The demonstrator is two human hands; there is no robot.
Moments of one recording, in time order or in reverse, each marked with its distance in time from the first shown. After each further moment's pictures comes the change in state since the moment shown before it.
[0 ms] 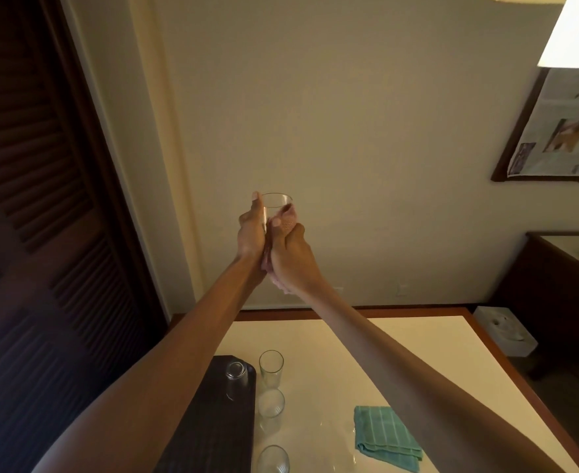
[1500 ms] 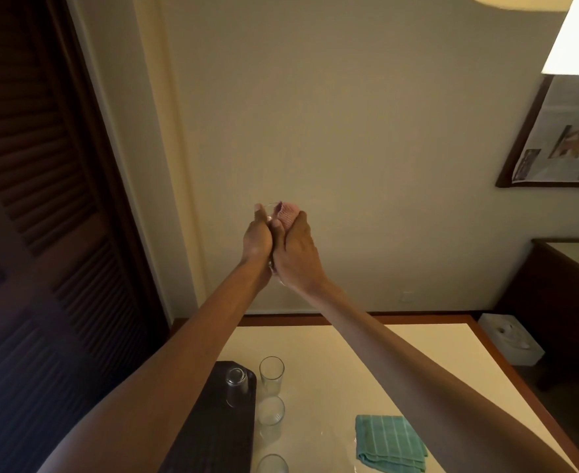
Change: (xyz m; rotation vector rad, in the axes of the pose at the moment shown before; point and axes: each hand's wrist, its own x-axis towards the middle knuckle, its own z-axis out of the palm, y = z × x) left_hand -0.019 0.012 0.020 0.092 0.121 0.035; right_hand 0.021 0.006 -0.002 -0.165 0.116 -0.186
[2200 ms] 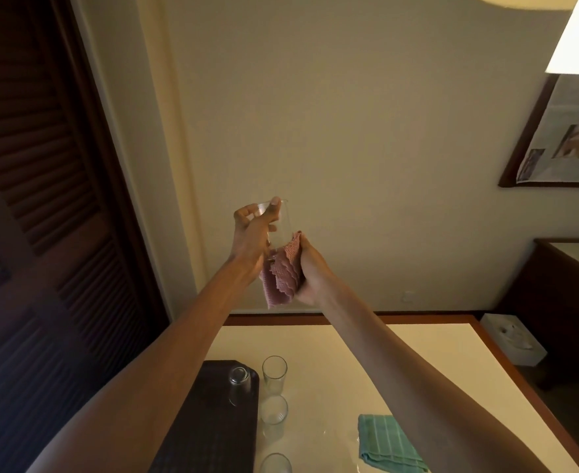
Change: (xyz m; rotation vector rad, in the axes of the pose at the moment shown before) left_hand 0.011 0.009 -0.019 0.086 0.003 0.109; right_hand -0.004 0.008 -0.008 0.932 -0.238 0.890
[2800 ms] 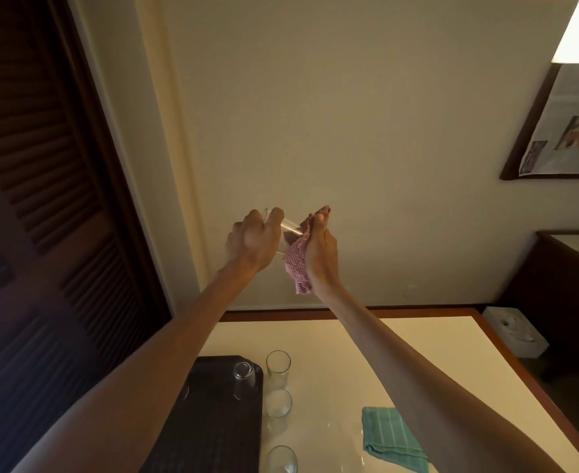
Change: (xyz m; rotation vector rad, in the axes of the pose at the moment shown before) left_hand -0.010 -0.002 -0.014 0.894 0.076 0.309; right_hand 0.006 0.007 -0.009 -0.350 0.230 -0.622
